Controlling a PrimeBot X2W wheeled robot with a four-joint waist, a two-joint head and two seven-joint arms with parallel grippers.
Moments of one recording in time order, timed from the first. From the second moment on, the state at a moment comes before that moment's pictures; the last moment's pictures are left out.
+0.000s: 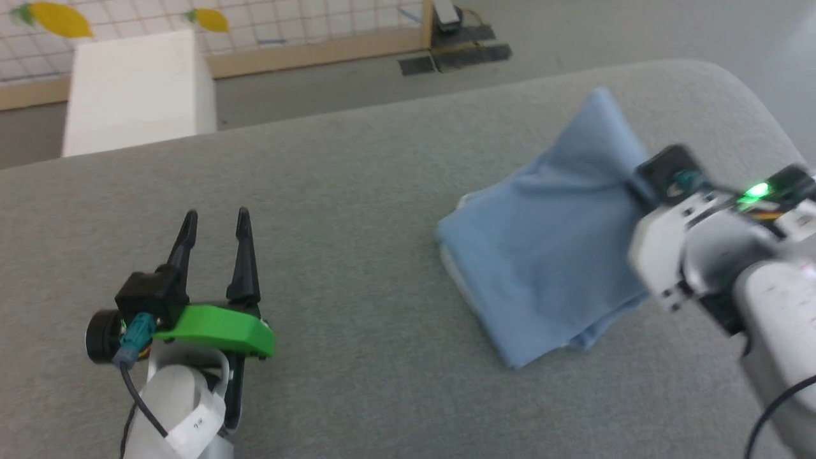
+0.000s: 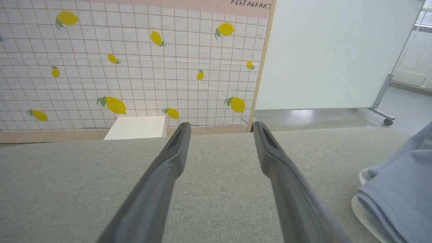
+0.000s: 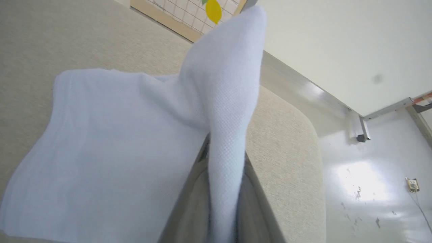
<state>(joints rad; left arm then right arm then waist) -0.23 0.07 0.04 0.21 -0.14 -0.09 -0.26 -0.48 -0.40 0.33 0.08 0.08 0.13 0.56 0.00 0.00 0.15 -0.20</state>
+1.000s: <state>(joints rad) -0.40 0.16 -0.03 0.10 -0.09 -0.10 -0.21 -0.78 -0.50 -0.19 0.62 -0.22 0.13 0.18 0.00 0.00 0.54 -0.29</state>
